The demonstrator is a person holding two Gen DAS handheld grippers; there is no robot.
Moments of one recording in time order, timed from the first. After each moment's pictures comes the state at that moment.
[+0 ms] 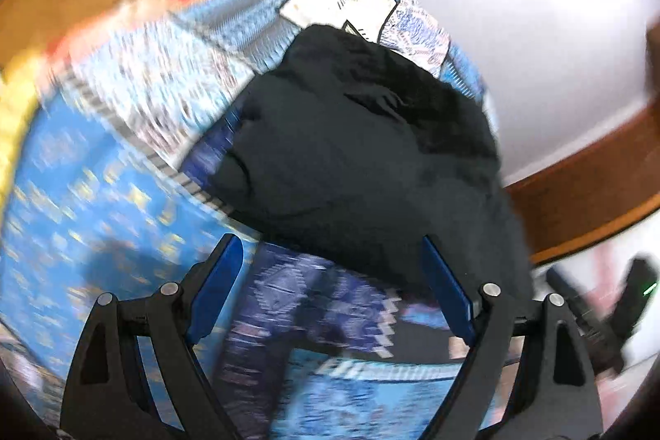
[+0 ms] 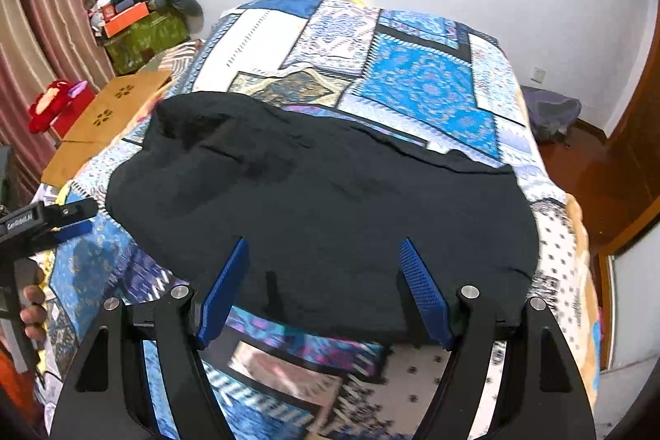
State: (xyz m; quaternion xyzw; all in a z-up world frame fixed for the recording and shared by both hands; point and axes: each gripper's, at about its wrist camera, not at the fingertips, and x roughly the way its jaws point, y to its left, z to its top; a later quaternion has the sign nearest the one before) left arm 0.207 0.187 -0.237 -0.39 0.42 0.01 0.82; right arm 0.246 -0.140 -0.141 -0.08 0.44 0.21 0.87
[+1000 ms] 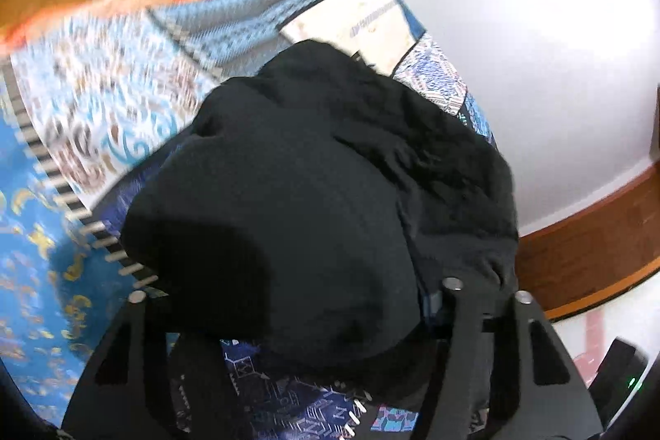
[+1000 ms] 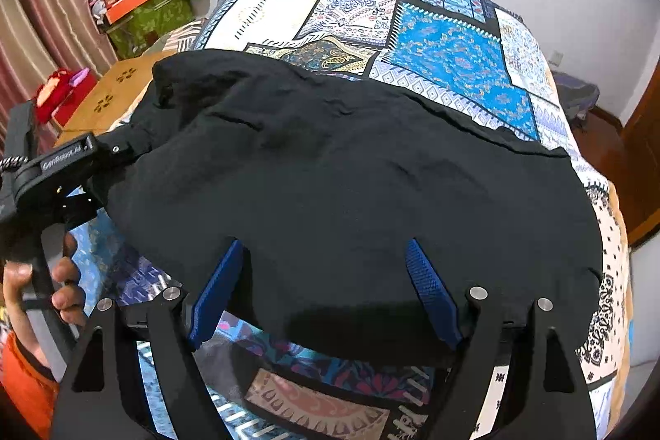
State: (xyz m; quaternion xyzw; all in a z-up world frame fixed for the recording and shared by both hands) left arm 0.262 0.171 -0.245 -0.40 0.35 0.07 0.84; right arm 0.253 -0.117 -0.171 -0.07 0.47 0.22 0.85
